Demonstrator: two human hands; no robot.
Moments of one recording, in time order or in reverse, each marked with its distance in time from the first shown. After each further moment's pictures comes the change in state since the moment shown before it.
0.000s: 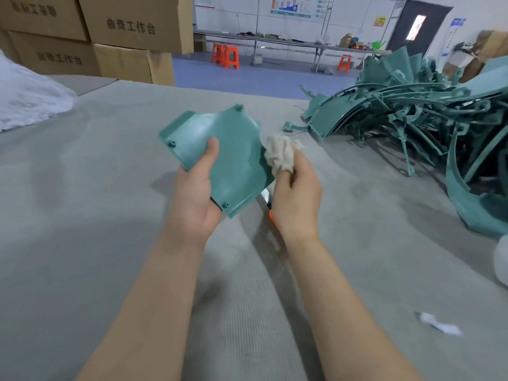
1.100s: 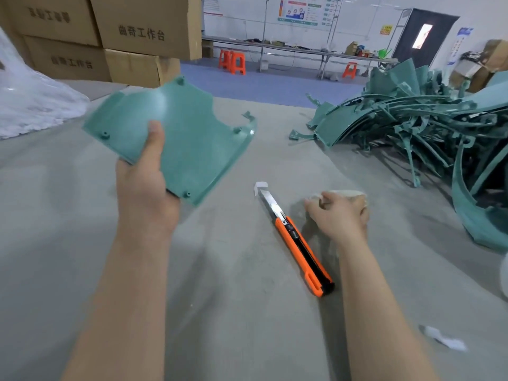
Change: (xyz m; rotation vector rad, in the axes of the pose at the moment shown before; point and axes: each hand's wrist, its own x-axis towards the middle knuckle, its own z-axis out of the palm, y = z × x) left_hand -0.009 0.055 -0.014 0.005 0.152 0.336; right_hand 0.031 0.050 -0.055 -0.678 -0.252 0.525
